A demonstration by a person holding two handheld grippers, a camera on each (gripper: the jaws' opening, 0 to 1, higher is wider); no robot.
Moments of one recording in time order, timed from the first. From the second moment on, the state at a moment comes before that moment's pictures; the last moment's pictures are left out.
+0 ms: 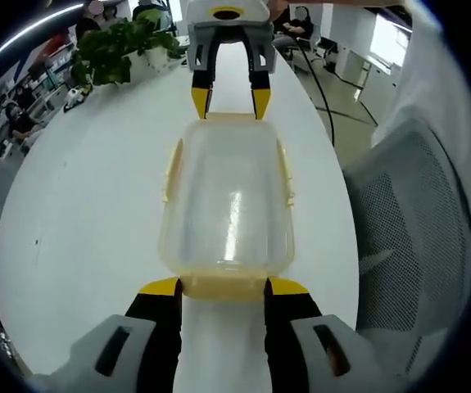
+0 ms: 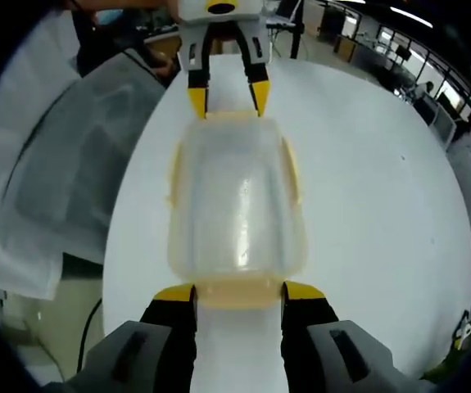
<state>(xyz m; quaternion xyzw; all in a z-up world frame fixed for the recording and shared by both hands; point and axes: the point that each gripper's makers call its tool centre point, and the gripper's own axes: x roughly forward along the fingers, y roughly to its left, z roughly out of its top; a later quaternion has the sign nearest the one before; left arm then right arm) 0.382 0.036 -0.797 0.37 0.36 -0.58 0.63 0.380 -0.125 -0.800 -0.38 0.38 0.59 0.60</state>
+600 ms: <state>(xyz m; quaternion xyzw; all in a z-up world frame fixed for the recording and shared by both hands) 0.383 0.035 -0.799 0.36 0.36 -0.58 0.64 0.382 -0.125 -0.802 -0.37 0.38 0.60 0.60</state>
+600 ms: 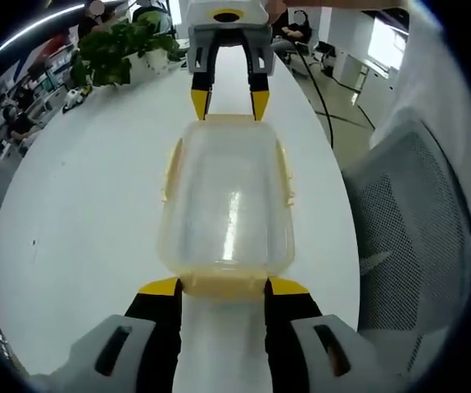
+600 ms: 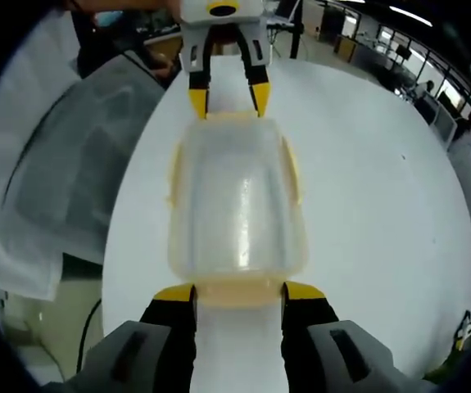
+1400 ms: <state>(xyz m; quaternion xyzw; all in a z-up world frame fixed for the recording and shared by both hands) 0.385 0.044 -0.778 0.27 0.39 -0.53 0.71 0.379 -0.126 -0.780 -0.24 0.44 0.52 0.69</state>
